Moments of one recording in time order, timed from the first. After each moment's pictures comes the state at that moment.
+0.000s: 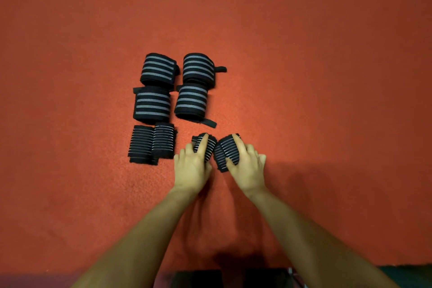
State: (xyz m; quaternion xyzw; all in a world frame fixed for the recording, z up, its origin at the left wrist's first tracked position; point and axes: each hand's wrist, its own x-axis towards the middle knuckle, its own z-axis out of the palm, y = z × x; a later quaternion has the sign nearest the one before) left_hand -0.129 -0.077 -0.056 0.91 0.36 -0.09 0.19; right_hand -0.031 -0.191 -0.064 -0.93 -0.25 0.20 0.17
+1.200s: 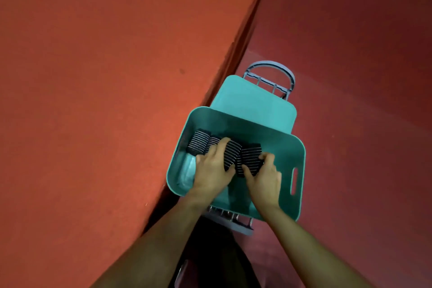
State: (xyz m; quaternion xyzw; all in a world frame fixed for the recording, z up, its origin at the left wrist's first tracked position) left_hand -0.004 -0.639 -0.004 0.89 -0.24 -0.15 0.35; right_hand -0.089 -0.748 -0.001 -0.87 0.40 -0.06 0.29
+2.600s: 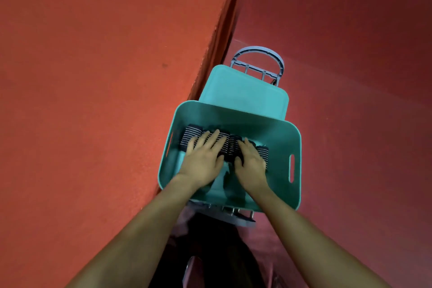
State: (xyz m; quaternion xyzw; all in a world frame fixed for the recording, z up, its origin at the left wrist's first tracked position) left_hand 0.012 -0.697 -0.056 0.84 -0.48 -0.21 0.13; right_hand -0.100 -0.804 -0.070 -0.86 0.40 0.03 0.31
